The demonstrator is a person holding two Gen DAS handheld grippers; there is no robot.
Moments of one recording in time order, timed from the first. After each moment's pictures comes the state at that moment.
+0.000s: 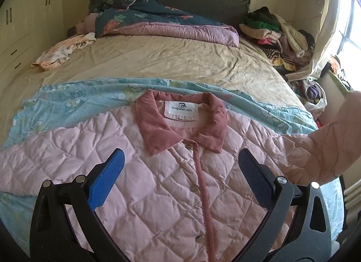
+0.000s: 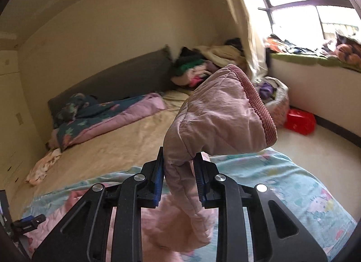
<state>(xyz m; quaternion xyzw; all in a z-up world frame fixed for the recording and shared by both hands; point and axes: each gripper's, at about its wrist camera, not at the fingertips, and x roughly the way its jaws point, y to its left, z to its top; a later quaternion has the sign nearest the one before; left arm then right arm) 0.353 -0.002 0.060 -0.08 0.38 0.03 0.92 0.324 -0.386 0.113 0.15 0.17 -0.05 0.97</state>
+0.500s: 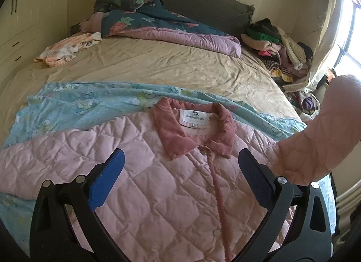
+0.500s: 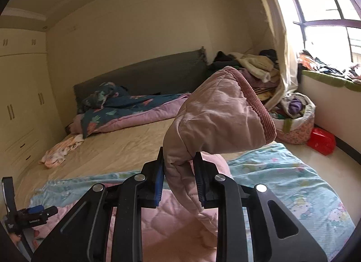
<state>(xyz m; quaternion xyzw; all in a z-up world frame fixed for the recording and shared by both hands) 0.331 0.053 0.077 -0.11 0.36 0.03 0.92 0.333 -0.277 0.147 0.10 0.16 0.03 0.98</state>
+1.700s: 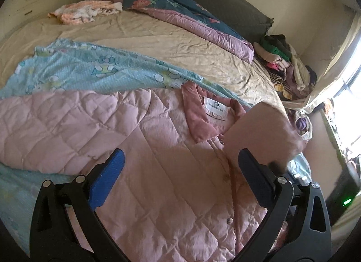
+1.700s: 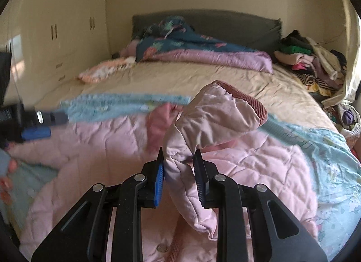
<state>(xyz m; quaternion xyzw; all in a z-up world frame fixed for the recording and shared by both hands) 0.300 0.132 0.034 -0.23 0.38 0.03 0.89 0.358 -0.036 0.005 -0.06 0.29 0.20 0.93</state>
